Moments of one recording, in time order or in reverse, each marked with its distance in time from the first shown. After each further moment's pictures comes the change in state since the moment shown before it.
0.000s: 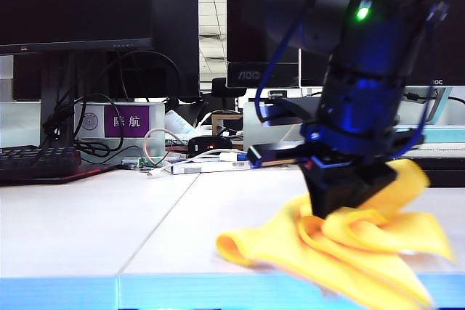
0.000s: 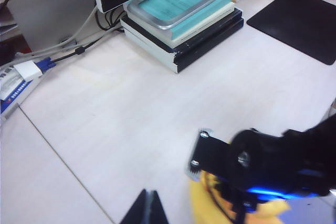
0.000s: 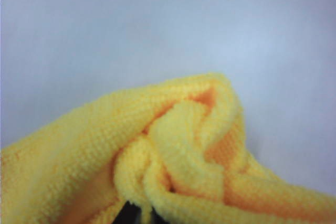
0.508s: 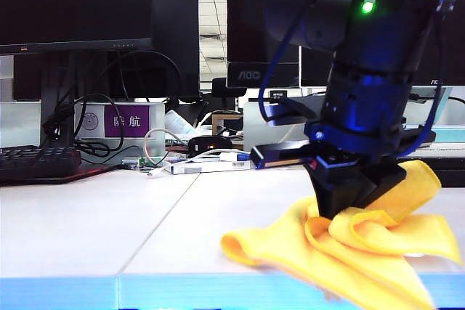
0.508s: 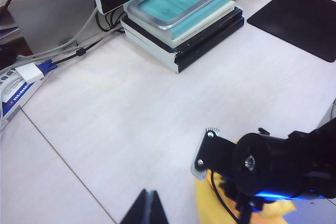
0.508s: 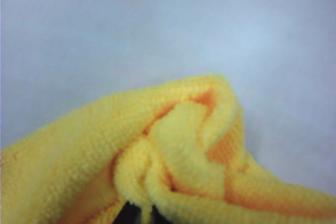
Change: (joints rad) left arm 0.000 0.000 0.000 0.000 0.000 0.013; right arm 0.011 -0.012 -0.011 -0.001 0.055 0.039
